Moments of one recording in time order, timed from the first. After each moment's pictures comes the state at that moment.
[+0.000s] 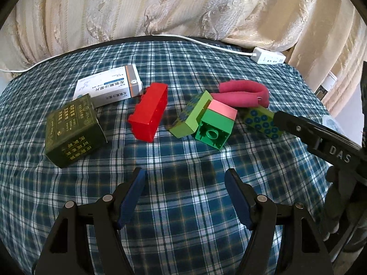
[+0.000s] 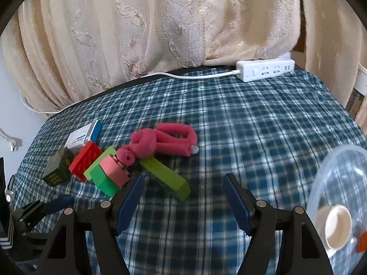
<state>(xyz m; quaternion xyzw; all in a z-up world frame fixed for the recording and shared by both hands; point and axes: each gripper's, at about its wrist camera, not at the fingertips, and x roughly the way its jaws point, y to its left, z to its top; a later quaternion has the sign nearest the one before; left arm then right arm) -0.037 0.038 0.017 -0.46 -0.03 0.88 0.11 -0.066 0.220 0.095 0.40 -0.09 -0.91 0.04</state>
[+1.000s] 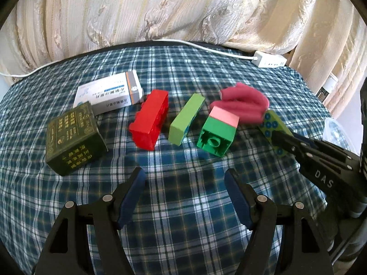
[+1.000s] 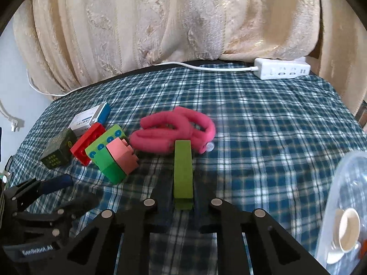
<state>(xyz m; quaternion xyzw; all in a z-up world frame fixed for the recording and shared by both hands) -0.042 0.041 0.020 -0.45 -0.02 0.89 0.11 -0.055 0.206 0.082 0.40 -0.05 -0.91 0.05</state>
